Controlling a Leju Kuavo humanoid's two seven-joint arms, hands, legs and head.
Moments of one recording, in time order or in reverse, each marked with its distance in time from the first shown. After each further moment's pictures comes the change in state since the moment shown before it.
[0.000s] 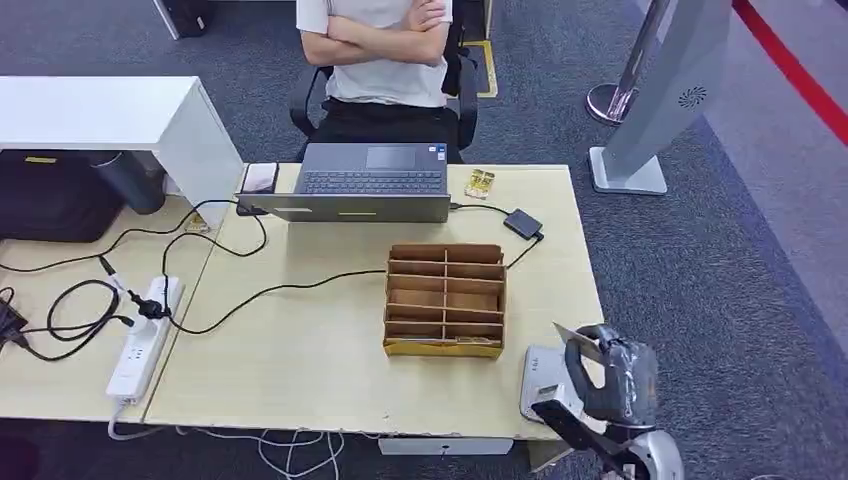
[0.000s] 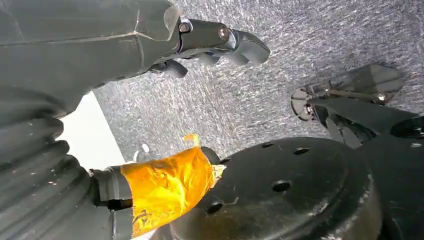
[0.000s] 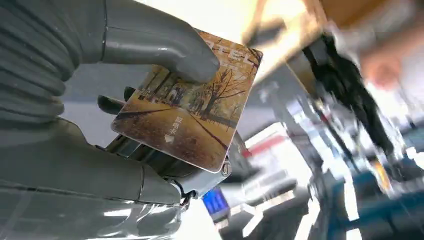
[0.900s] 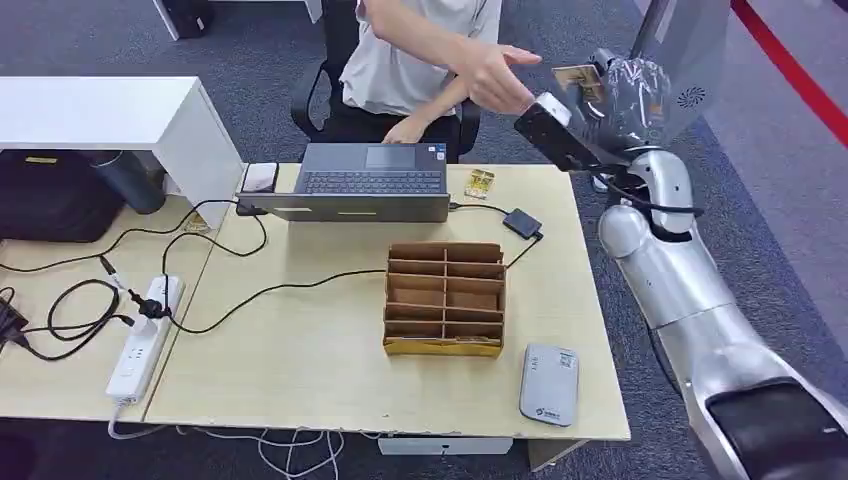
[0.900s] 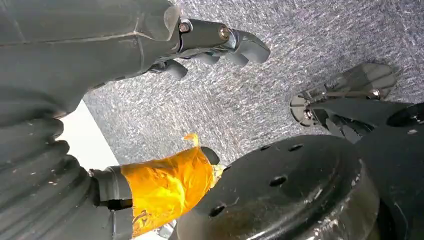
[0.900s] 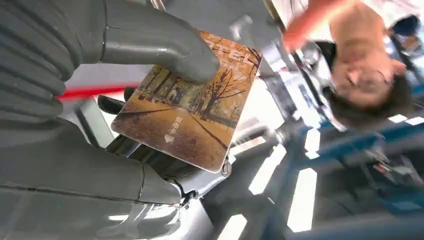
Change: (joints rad) left arm -0.019 0.026 -0.045 0.000 -0.094 -0.025 -0.032; right arm -0.974 0.020 0.219 0.510 0.005 0.243 0.278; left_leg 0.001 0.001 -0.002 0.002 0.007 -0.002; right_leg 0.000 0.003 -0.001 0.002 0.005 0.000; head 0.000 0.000
